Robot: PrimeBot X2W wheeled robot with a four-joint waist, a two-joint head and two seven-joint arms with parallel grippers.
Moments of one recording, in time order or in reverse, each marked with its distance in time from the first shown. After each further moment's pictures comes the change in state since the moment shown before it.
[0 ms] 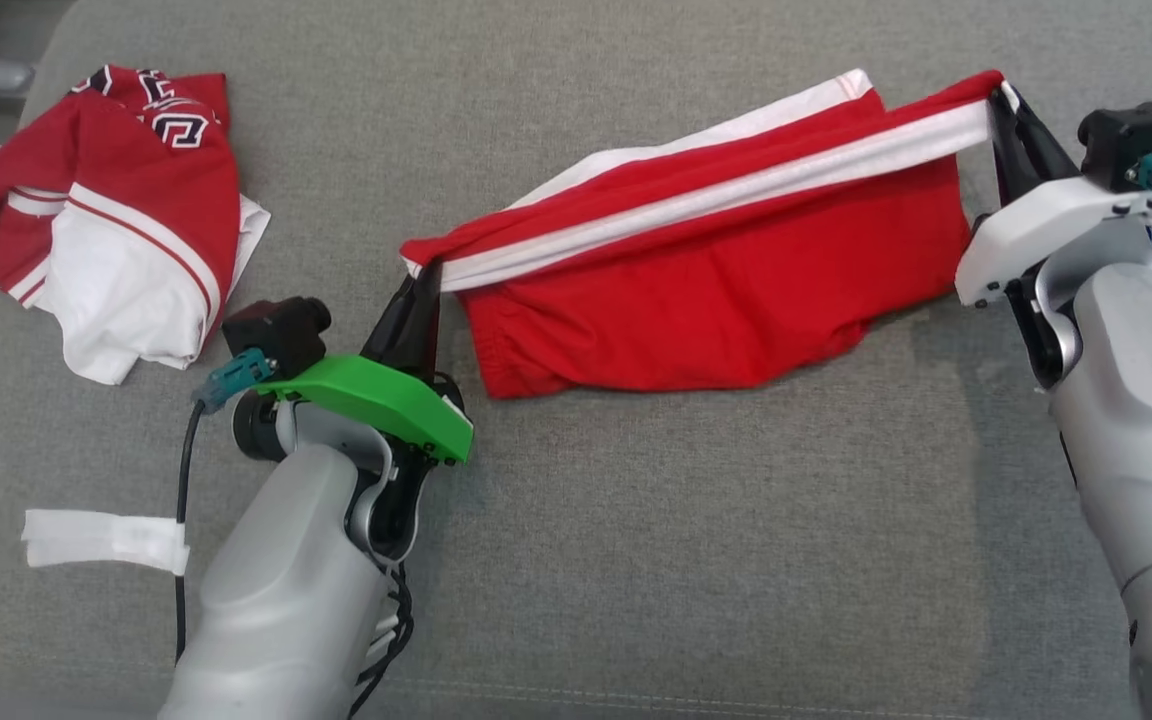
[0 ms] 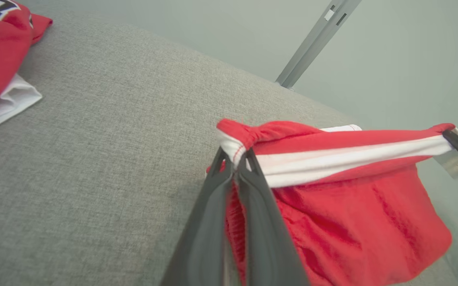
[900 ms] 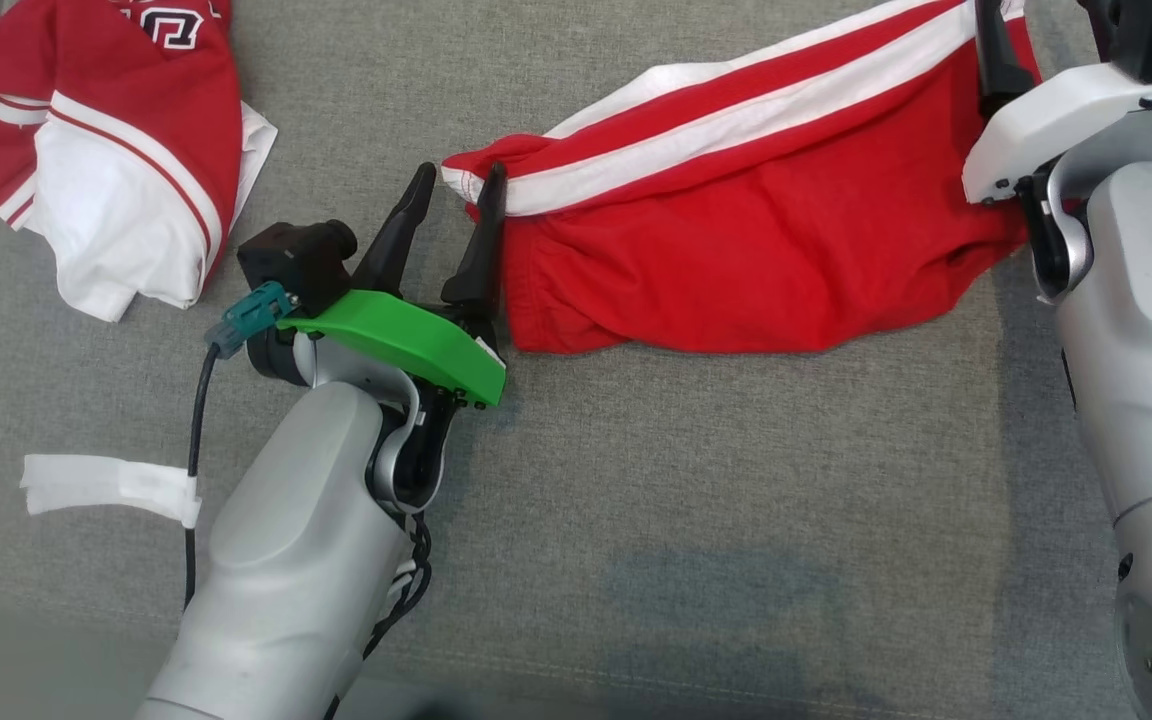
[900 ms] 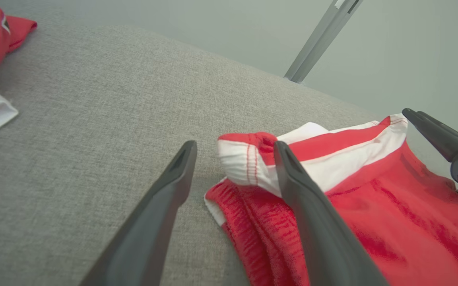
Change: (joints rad) left arm -0.077 0.006 -0.074 -0.135 -0.002 0.025 -0.003; right arm -0.152 0.032 -0.052 -0.001 -0.087 -0.007 0.000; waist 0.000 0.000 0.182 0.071
